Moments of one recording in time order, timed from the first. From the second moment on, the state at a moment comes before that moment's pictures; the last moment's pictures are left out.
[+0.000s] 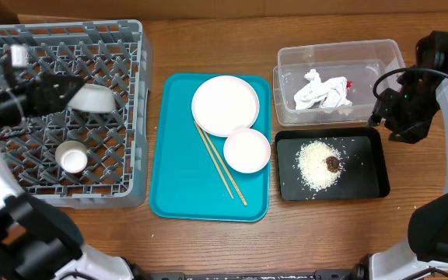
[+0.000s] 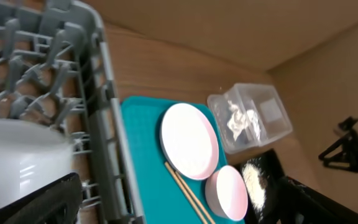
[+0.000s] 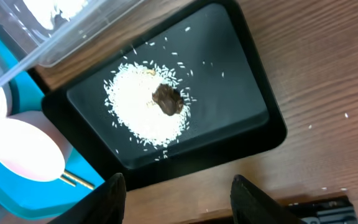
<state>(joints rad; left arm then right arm) 0.63 1.80 1.74 -1.20 1.09 0.44 -0.18 1.76 1.72 -1.57 -0.16 0.28</state>
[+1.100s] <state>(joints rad) -0.60 2.03 1.74 -1.21 0.31 0.26 -0.27 1.76 1.72 -1.58 -0.07 0.33</state>
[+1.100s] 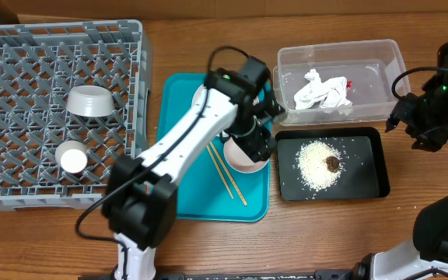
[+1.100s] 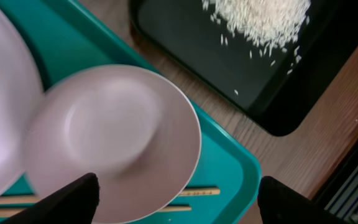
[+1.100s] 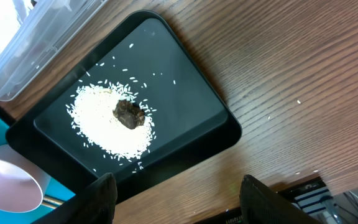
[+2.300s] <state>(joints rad) -0.65 2.15 1.84 -1.28 0.13 0.16 -0.27 1.76 1.72 -1.59 -0.07 0.33</state>
